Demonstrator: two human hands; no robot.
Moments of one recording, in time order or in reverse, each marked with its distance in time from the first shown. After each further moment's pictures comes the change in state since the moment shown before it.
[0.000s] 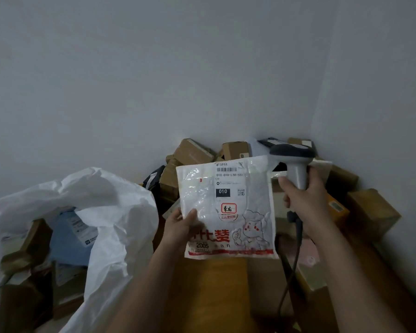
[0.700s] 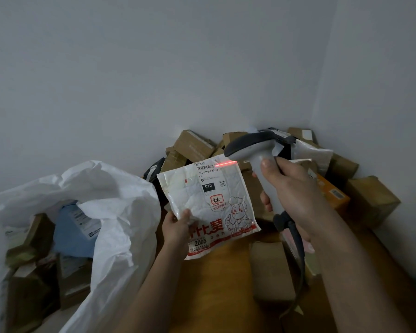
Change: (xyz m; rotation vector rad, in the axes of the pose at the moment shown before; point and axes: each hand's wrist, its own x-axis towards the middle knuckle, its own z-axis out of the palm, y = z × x) left_hand -0.008 -0.017 -0.003 -0.052 0.280 -0.080; right_hand -0.077 -0.085 0.010 -0.042 -0.343 0.003
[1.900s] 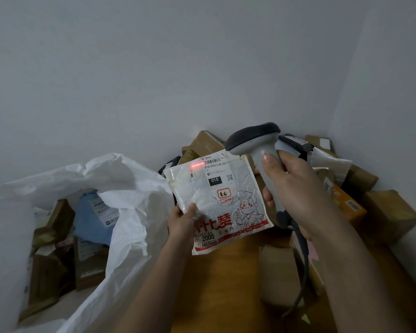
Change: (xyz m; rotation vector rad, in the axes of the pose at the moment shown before) left_hand -0.003 0.013 -0.019 -0.084 -0.025 0.002; right_hand -0.006 -0.025 0.022 -0.139 -0.014 -0.098
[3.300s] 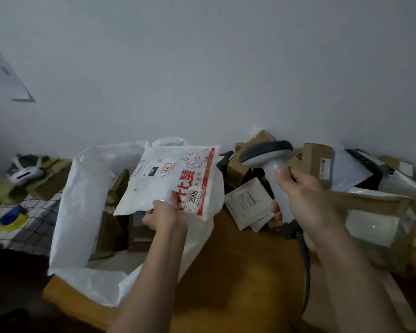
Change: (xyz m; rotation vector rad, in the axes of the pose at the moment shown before) left_hand -0.031 0.083 -0.113 -0.720 0.703 0.027; right_hand 0.001 -0.013 0.091 0.193 -0.239 0.028
